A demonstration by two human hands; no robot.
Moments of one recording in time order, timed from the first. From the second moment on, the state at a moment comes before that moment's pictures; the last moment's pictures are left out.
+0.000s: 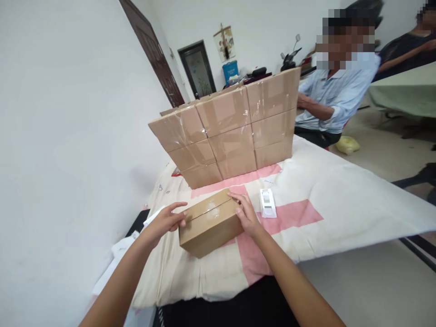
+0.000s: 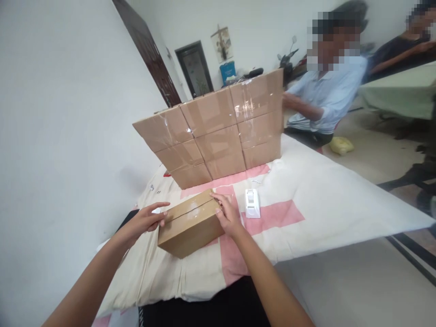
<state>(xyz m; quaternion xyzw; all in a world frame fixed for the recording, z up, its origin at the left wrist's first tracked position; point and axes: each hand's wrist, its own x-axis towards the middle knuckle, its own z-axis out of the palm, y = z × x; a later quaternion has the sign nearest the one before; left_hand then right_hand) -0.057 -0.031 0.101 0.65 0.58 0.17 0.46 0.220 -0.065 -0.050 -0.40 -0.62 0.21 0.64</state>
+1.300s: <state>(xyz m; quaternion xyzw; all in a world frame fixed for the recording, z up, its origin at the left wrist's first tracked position) -0.029 -0.018 0.087 0.66 0.54 0.12 0.51 0.215 -0.075 -0.065 -0.37 -0.67 0.01 0.65</state>
